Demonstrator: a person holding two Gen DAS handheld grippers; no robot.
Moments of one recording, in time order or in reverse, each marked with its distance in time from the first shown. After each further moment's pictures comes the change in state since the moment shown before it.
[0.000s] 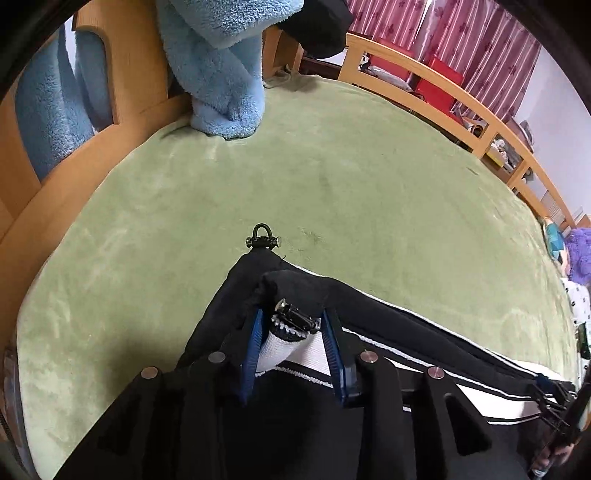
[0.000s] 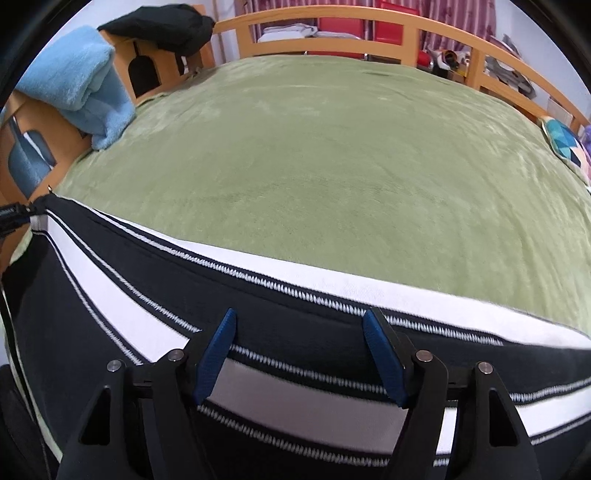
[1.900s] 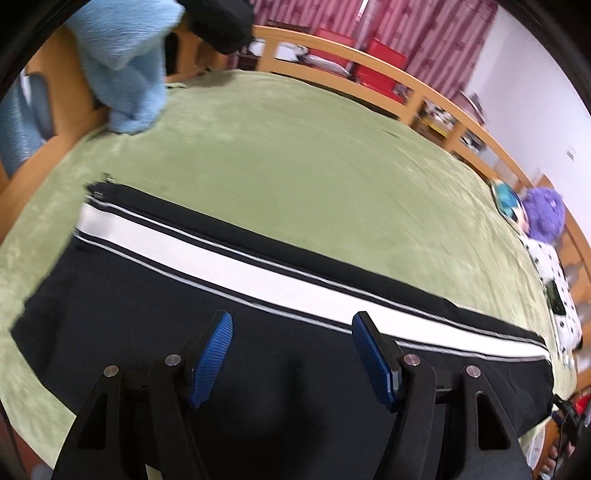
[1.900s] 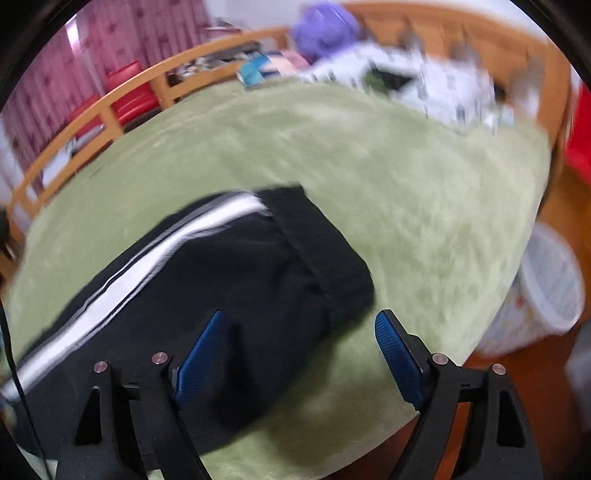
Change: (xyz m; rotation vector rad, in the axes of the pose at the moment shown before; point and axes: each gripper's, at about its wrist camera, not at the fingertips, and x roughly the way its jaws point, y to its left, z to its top) left arm -0.051 -0.163 -0.096 0.108 0.020 -0.123; right arm -0.222 -0.283 -0.217 0.837 -0.099 -0.387
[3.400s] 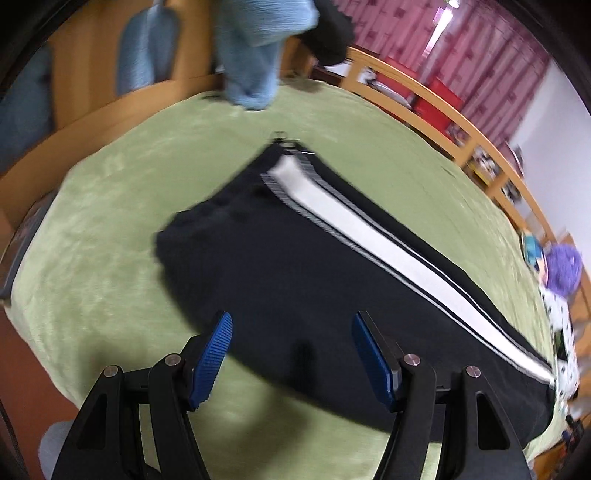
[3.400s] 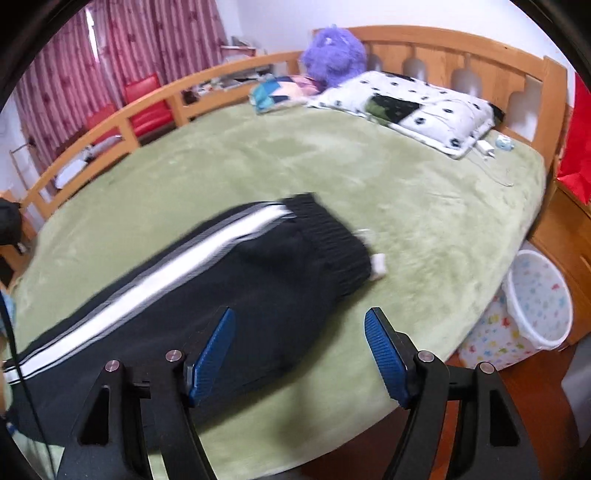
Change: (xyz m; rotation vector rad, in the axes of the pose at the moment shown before) left arm -0.054 0.155 -0.067 -0.247 -0.068 0.080; right arm -0.054 0.007 -0.009 -0.089 -0.129 0.013
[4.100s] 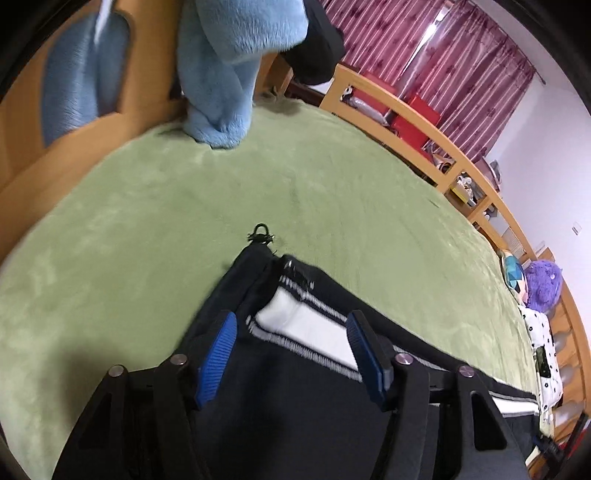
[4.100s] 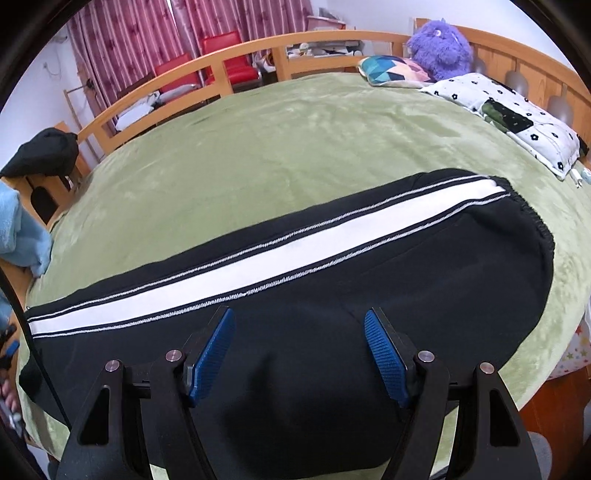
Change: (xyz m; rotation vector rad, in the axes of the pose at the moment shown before) left arm 0.079 -0.006 0.119 0.052 -0.038 -0.131; right arm 0.039 0.202 -0.052 -0.182 0.105 0.149
